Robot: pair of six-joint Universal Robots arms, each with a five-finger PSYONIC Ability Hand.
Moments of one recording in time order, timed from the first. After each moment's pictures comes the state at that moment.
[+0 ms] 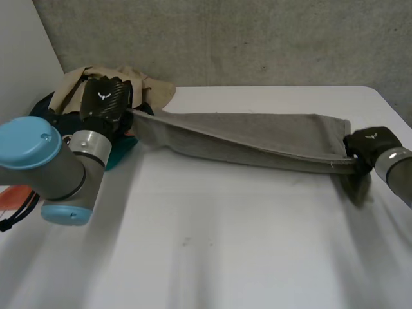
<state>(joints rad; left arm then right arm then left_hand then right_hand) 4.36 -2.06 -1.55 3.79 -1.54 3.41 1.62 -1.00 1.38 0.01 1.43 2.62 1.15 1.20 1.20 1.20 0.98 1.13 1.16 1.16 1.17 0.99</state>
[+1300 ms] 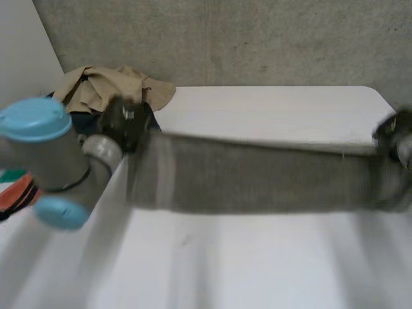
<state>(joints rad) 4.32 -2.09 -1.39 3.43 -1.51 3.79 1.61 -1.06 1.30 0.07 1.56 1.96 1.15 1.20 1.20 1.20 0.98 1.14 1.18 1.19 1.20 1.01</state>
